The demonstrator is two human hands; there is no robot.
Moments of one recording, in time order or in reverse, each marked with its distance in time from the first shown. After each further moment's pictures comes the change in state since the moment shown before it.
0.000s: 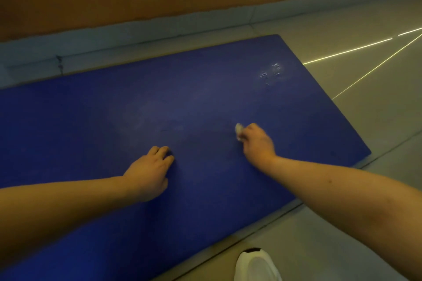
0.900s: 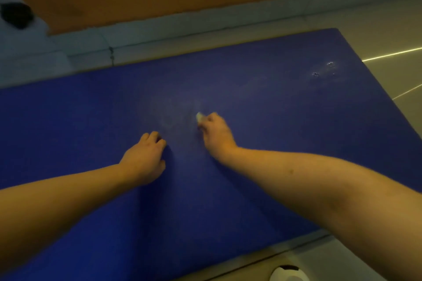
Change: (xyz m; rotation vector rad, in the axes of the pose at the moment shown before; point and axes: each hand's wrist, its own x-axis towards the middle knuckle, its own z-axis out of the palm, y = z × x) left_hand -0.033 -0.086 0.001 -0.114 0.036 -0.350; right_hand 0.055 -0.182 0.098 0.224 -0.166 -0.173
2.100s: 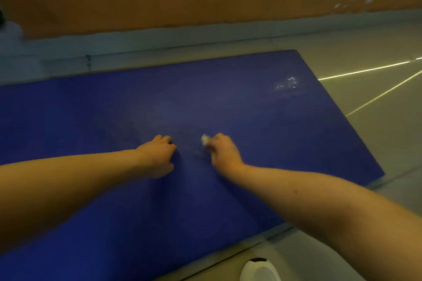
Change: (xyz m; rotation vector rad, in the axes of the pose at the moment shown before) left_hand 0.019 0.063 -0.027 0.063 -0.217 0.204; right_hand -0.067 0.050 -0.047 -0.173 -0.012 0.020
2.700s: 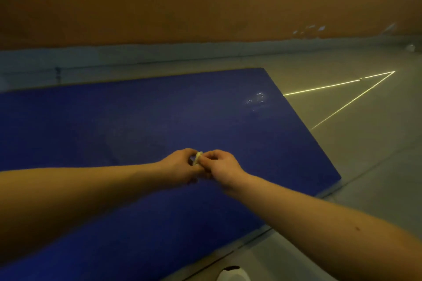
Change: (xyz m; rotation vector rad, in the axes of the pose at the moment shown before) left_hand 0.002 0.112 -0.029 -1.055 0.128 0.212; right_hand -0.060 -0.027 -0.107 0.986 -0.106 0.607
